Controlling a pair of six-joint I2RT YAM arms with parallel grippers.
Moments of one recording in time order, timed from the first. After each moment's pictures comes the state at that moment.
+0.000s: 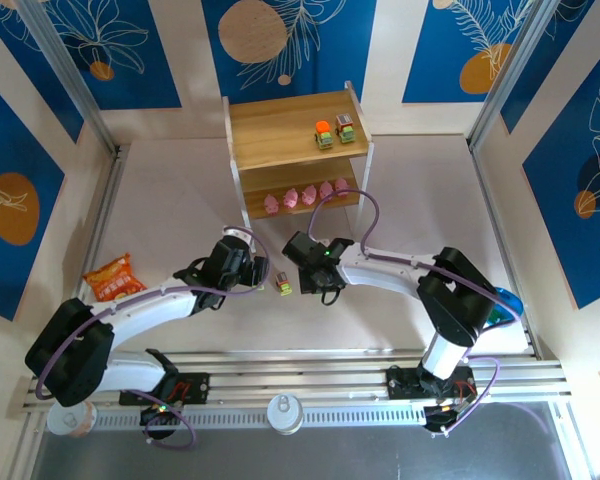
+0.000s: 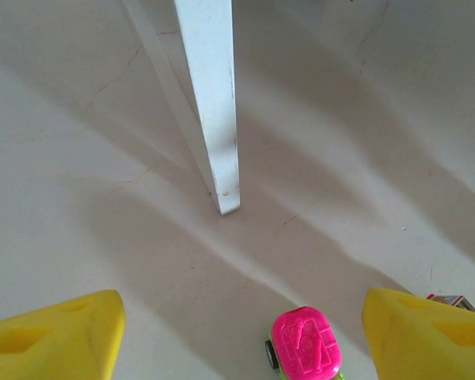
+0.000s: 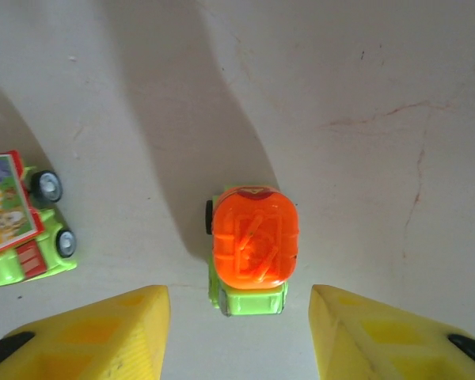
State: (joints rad) left arm -0.68 1.29 0.60 -0.07 -0.28 -0.31; right arm 0.90 1.70 1.08 -0.70 0.21 0.77
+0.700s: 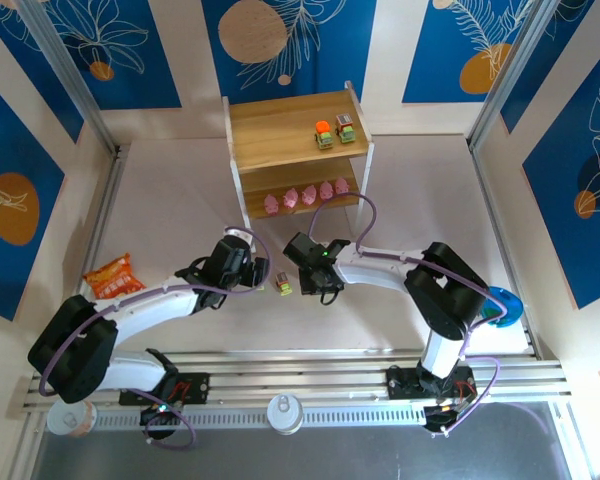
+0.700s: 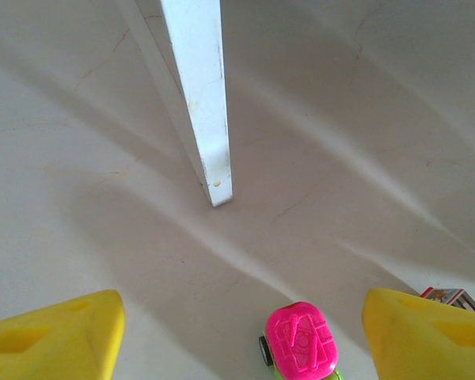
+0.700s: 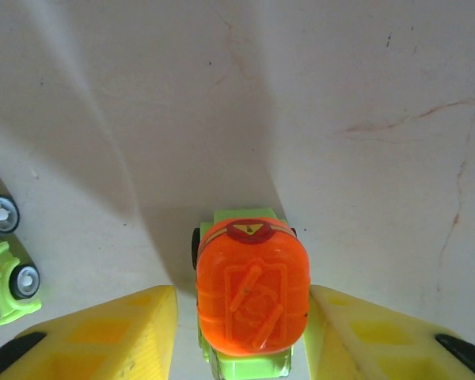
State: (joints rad) left arm -0.67 1.31 0.60 -0.07 -0.25 -0.32; right arm 0.88 1.75 1.06 -0.64 0.18 0.77
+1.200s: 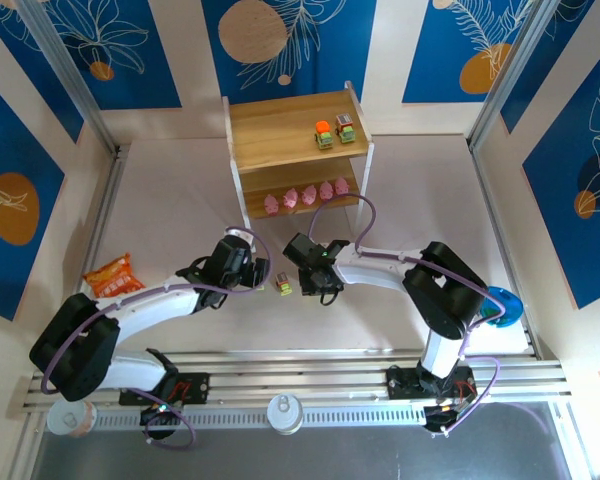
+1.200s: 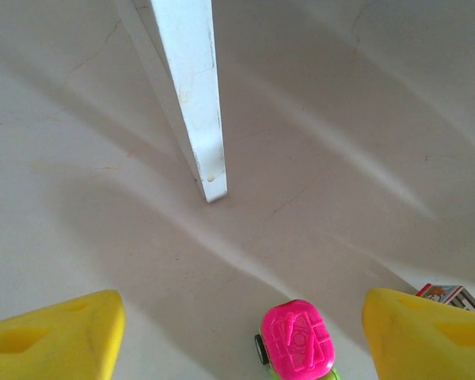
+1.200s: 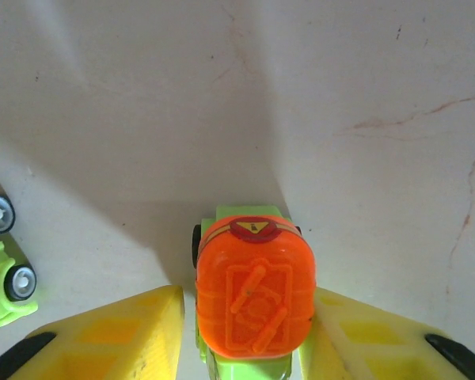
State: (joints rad) left arm -0.67 1.32 0.60 -0.07 -0.23 -0.32; right arm 0.88 1.76 1.06 -0.63 0.17 0.77
